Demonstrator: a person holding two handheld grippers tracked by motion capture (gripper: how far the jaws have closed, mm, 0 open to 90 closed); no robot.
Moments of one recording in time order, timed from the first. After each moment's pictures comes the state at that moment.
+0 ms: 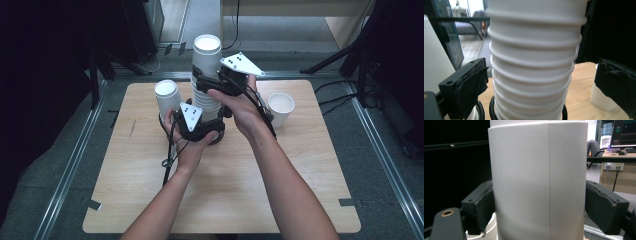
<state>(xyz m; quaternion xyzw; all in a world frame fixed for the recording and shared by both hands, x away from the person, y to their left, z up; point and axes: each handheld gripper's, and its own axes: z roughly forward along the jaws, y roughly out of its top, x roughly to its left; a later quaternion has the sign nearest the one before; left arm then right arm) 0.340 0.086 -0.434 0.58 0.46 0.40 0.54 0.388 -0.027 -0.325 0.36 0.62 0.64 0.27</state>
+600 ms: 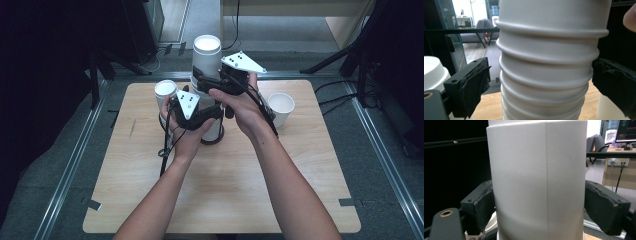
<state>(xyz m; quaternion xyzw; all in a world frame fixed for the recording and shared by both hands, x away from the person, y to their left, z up) 0.350 0.091 -0.403 0.57 0.45 0.42 0.55 0.388 -0.030 -0.323 0.36 0.64 0.63 0.25</state>
